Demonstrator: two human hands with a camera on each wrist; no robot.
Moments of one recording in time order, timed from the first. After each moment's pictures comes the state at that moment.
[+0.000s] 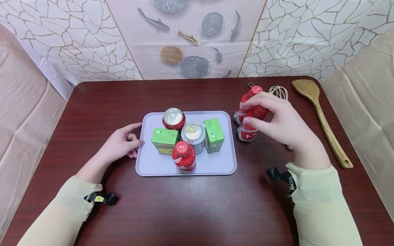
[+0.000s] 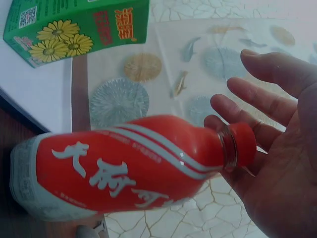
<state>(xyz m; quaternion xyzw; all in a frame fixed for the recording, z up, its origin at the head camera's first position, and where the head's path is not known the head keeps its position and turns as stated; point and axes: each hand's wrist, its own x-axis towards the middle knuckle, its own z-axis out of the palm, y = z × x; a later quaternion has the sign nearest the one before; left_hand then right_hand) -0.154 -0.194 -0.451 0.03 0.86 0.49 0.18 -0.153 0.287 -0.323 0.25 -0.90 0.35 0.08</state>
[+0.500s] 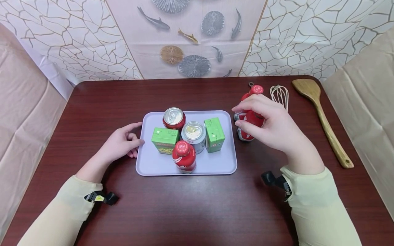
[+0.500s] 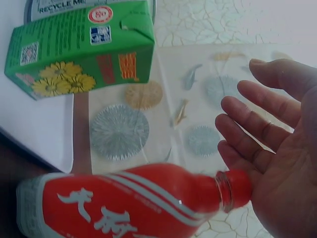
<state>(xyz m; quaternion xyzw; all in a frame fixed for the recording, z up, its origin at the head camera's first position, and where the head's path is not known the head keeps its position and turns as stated) -0.155 -0.194 -0.452 0.03 0.86 0.48 0.18 -0.145 0.265 -0.324 0.33 -0.86 0.36 0.13</state>
